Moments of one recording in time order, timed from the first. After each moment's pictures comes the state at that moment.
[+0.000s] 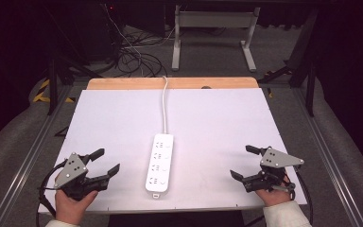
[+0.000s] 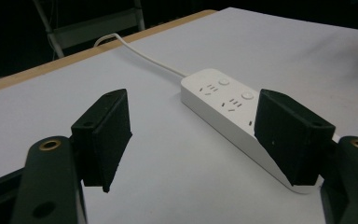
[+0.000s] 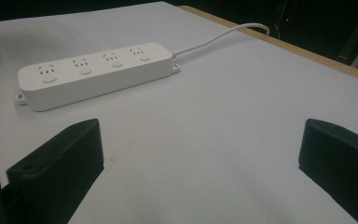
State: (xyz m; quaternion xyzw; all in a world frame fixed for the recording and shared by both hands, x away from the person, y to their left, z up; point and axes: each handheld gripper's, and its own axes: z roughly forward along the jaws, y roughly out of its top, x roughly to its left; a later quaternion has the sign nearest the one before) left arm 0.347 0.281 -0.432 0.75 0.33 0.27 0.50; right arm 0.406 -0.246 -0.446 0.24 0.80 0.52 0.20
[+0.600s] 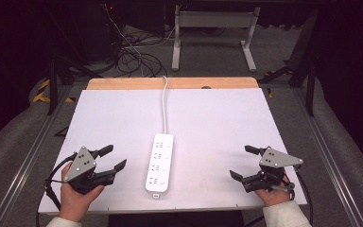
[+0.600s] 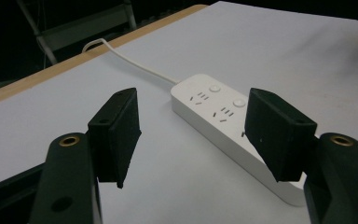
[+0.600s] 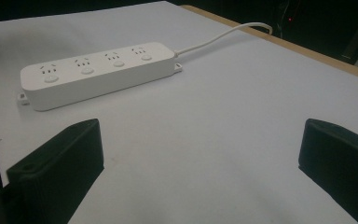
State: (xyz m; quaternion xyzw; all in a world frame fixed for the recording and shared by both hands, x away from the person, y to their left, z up) left arm 0.359 0.261 -0.416 0.77 0.31 0.27 0.48; right arm 0.407 -0.245 -0.447 0.24 0.80 0.52 0.20
